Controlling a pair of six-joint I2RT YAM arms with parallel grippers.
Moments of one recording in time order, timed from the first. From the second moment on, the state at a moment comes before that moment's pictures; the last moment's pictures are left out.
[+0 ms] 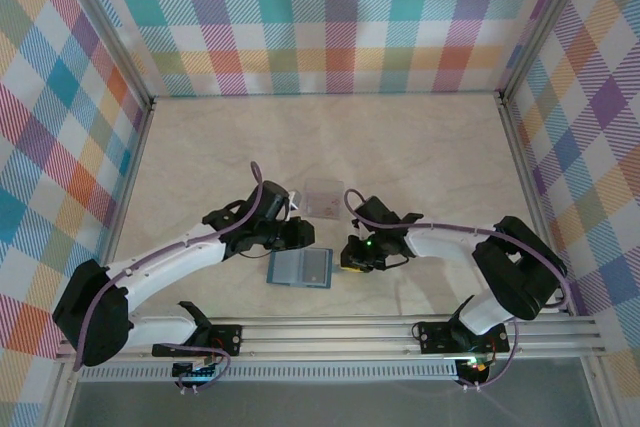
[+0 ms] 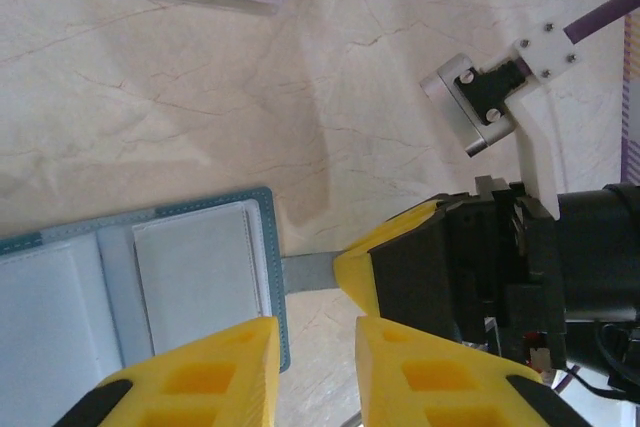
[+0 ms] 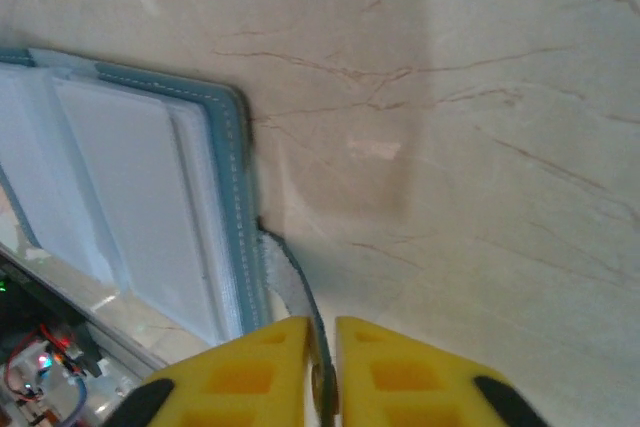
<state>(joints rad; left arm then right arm) -0.74 1.23 0.77 -0.42 0.29 -0.80 0.78 1.52 0.68 -0.31 -0.45 0.90</state>
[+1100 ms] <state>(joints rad) -0.85 1.57 0.68 -0.10 0.38 -1.03 0.79 1.46 0.62 -0.27 -0.43 0.92</state>
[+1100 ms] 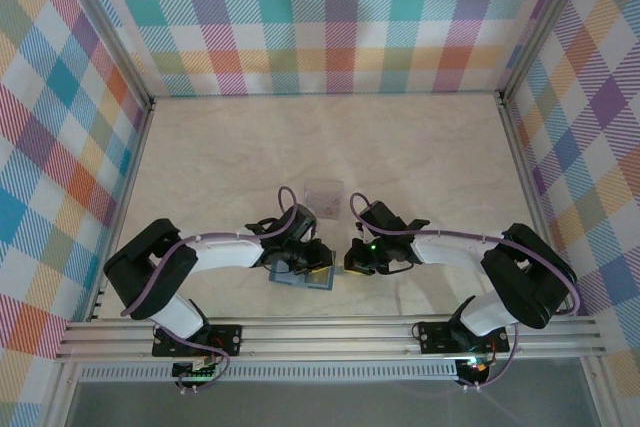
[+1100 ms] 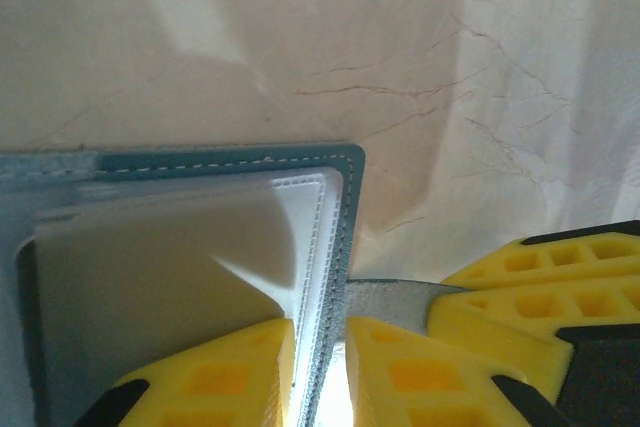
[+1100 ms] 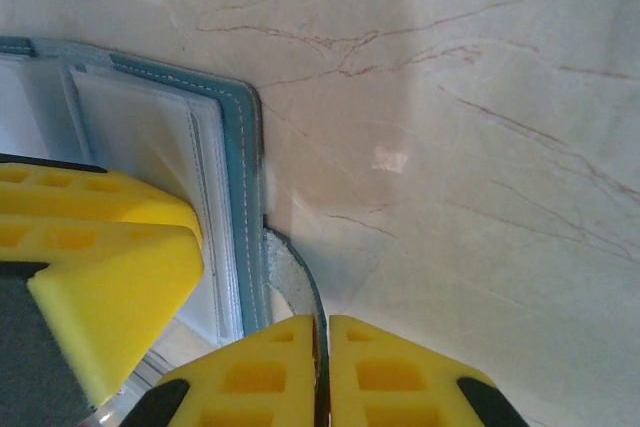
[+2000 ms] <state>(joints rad) -1.01 1.75 1.12 -0.89 -0.15 -0.81 0.79 1.46 0.62 -0.30 -0.43 0.91</state>
